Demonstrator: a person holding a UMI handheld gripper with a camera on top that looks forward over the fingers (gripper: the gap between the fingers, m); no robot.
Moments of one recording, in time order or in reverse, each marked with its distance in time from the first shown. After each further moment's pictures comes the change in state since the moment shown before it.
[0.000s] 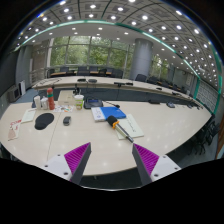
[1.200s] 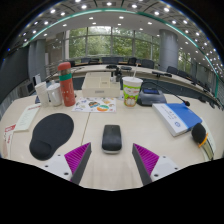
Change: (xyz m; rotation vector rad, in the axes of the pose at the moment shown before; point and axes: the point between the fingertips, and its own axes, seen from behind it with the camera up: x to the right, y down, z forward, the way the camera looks) arm -0.354 -0.012 0.402 -0.068 -0.255 -0.027
